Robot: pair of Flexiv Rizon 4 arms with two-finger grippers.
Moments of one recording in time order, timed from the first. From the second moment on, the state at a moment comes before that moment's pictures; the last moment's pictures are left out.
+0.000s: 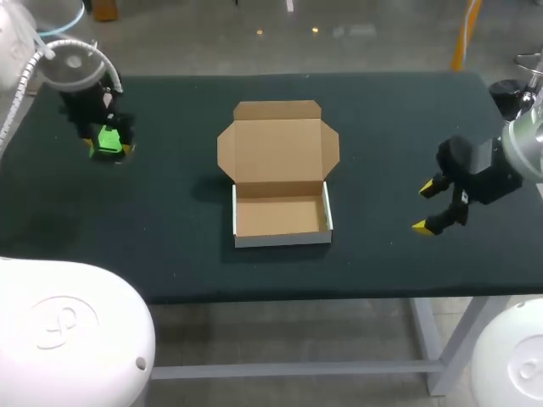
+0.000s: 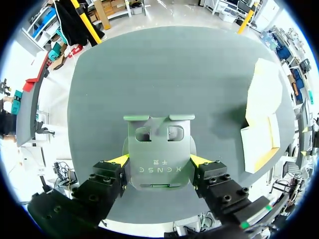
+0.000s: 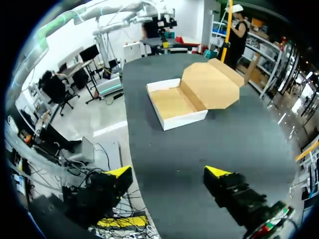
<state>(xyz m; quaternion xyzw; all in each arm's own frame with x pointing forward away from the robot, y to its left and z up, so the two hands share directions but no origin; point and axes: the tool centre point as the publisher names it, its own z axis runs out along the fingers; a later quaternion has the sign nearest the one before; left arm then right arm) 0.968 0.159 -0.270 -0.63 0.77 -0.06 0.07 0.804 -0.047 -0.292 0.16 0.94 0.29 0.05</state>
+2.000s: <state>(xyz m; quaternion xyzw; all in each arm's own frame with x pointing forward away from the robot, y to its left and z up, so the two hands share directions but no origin) 0.849 -0.090 -0.280 -0.41 0.91 -0.08 0.06 0.804 -0.048 -0.292 0.16 0.94 0.29 0.05</state>
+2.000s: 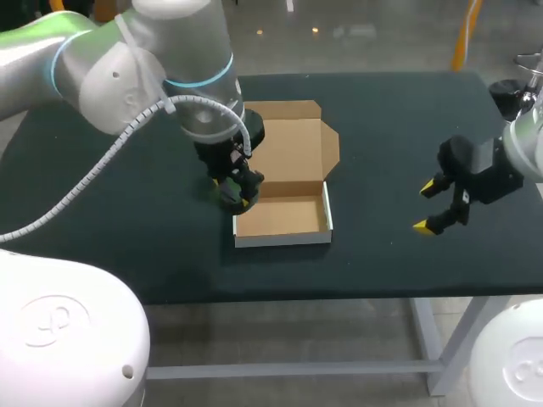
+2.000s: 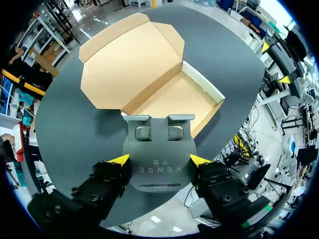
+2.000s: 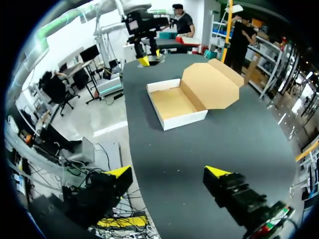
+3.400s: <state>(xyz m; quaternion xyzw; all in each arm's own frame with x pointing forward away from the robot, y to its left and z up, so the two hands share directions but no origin) 0.893 -0.164 -0.357 -0.39 0.92 -0.08 0.03 0.804 -0.048 -0.292 0.16 0.94 0.29 0.05</state>
